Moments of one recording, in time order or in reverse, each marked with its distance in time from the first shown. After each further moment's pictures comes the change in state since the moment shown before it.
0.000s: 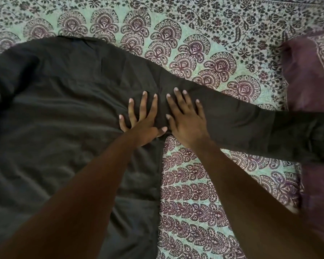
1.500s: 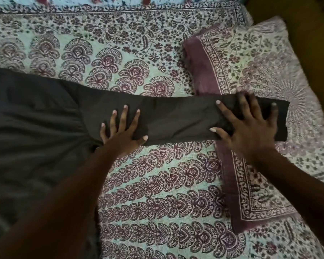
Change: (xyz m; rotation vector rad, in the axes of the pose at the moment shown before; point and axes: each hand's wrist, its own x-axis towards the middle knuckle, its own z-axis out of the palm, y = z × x) left_hand -0.012 0.128 0.060 0.274 -0.060 0.259; right_hand -0.205 0.255 -0.146 -0.458 0.048 0.414
